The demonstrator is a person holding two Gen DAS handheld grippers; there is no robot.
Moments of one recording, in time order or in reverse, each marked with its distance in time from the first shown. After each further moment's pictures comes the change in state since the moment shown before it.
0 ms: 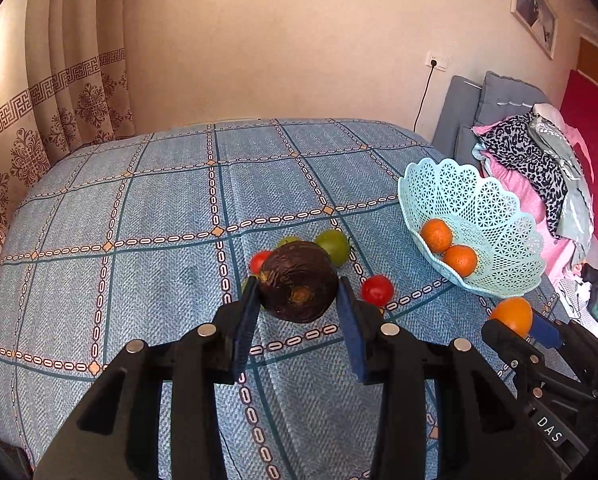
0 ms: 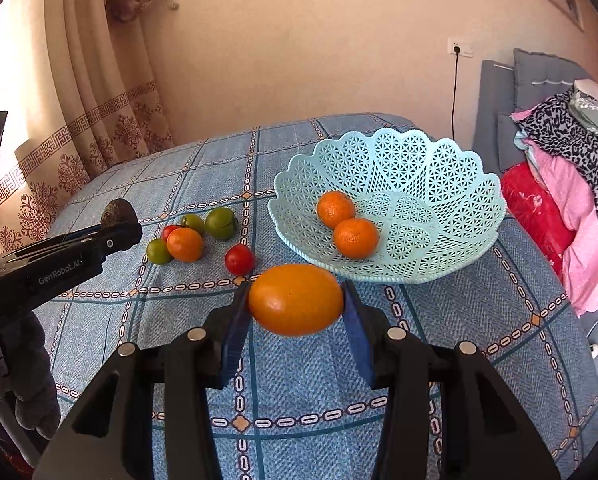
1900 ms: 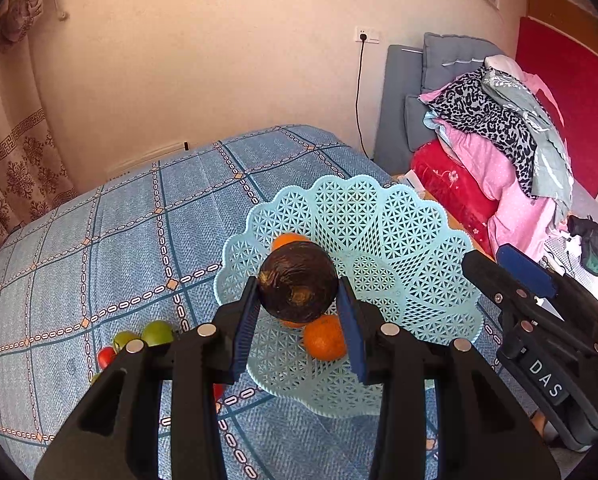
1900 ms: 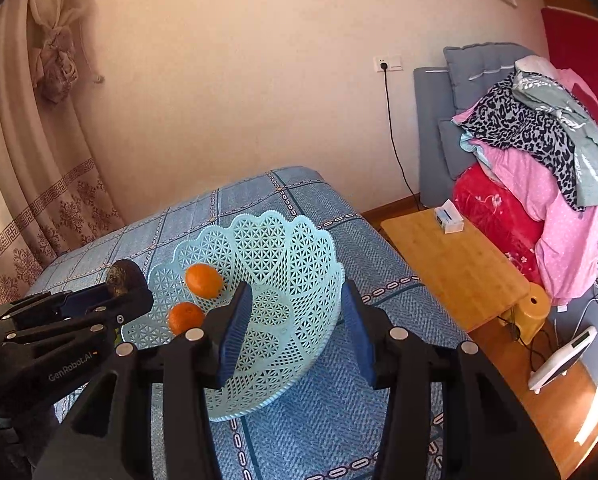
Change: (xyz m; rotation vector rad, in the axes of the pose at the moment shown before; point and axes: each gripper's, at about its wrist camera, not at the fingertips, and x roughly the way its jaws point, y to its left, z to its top) left arm 0.053 -0.162 0.058 0.210 0.036 -0.090; right arm 0.011 -0.132 0.054 0.194 -0.153 -0.108
